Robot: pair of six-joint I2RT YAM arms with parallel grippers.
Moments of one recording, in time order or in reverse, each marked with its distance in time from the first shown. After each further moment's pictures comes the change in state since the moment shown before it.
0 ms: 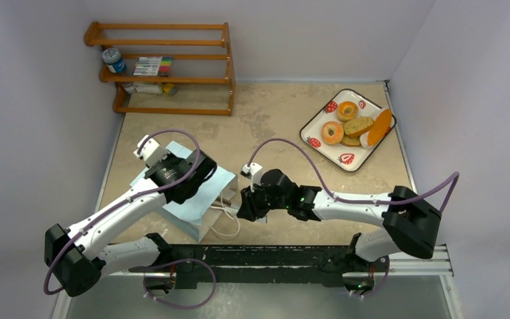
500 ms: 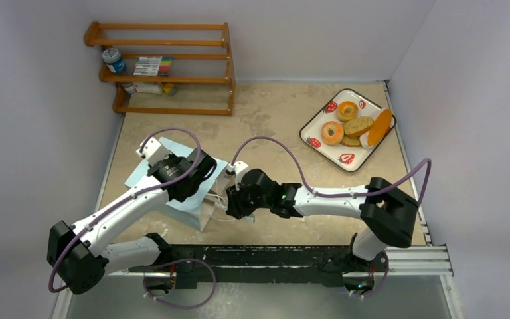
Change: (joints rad) left arm 0.045 0.038 -0.017 0.029 0.090 0.024; right arm 0.060 0.164 0.154 -0.038 0.127 0.021
